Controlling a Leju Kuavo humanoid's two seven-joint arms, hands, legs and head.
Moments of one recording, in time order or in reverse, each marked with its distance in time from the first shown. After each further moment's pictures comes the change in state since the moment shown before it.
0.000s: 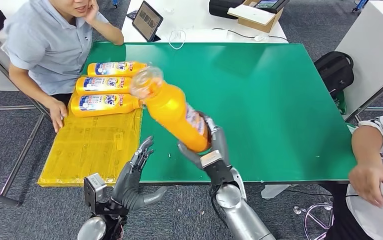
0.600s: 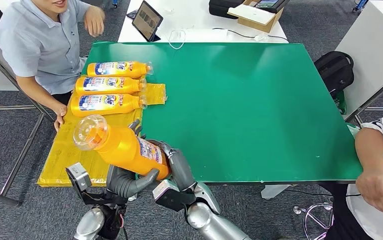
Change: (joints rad) left arm -0.040 -0.023 -0.010 -0.029 0.194 0.059 -0.016; right arm -0.047 0.038 0.317 0.209 0.004 -0.082 -0.001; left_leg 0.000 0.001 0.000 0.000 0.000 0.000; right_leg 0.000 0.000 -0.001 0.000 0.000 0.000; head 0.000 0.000
